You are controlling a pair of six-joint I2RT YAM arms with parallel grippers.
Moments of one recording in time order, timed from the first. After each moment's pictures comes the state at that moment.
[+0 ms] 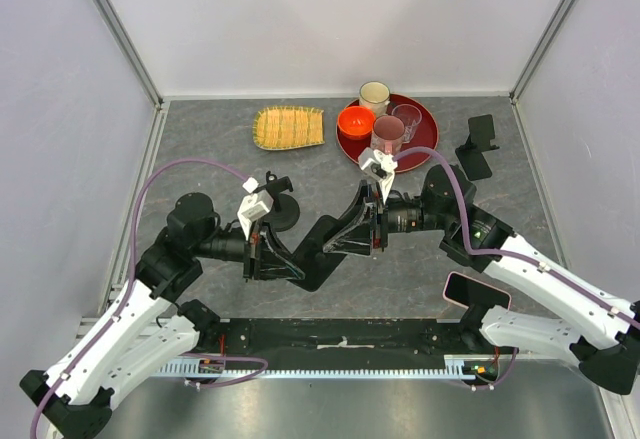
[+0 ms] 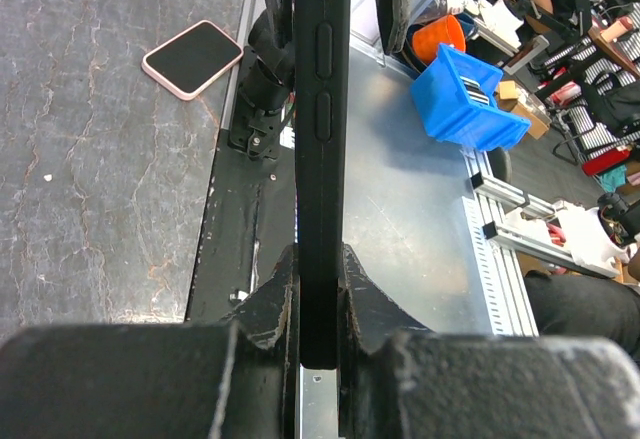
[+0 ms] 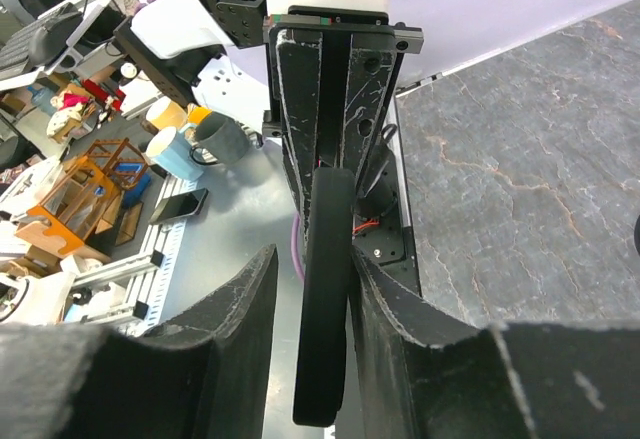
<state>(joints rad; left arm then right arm) -0.61 0.66 0.75 -0.30 1.03 -0.34 0.86 1.00 1.00 -0.02 -0.76 0.47</state>
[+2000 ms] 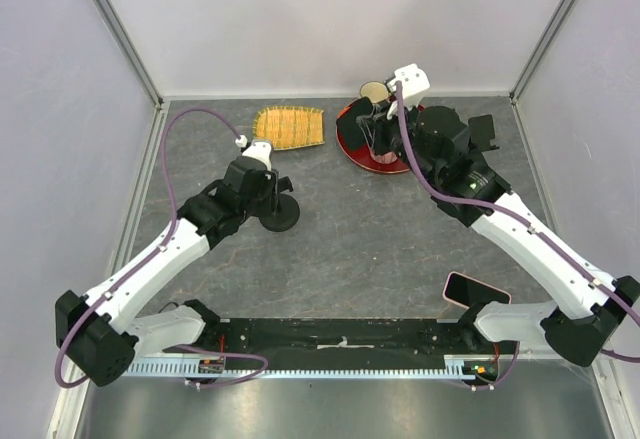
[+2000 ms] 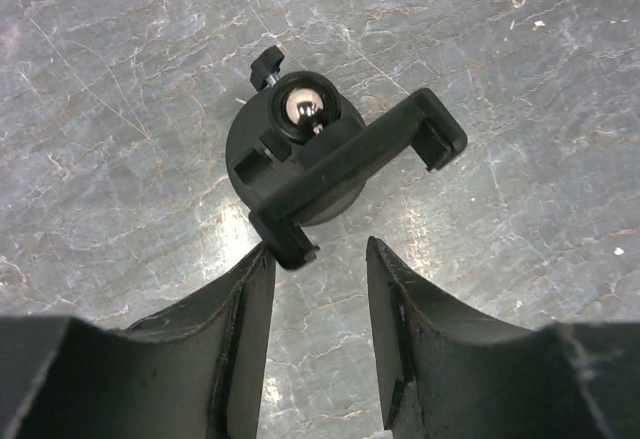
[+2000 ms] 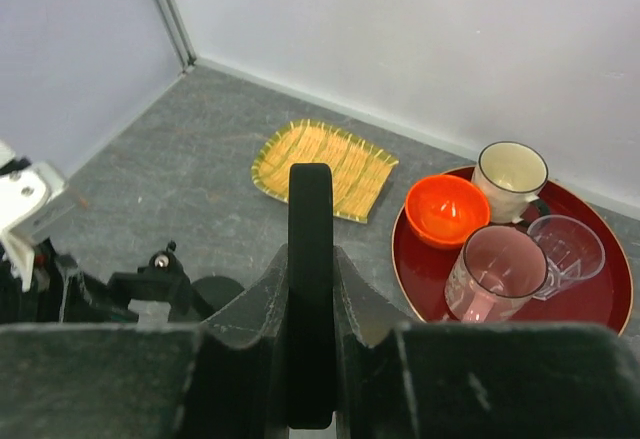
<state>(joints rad) -0.61 1.09 0.95 -0.57 -0.28 -0.32 0.72 1.24 1.40 -0.21 0.20 0.10</state>
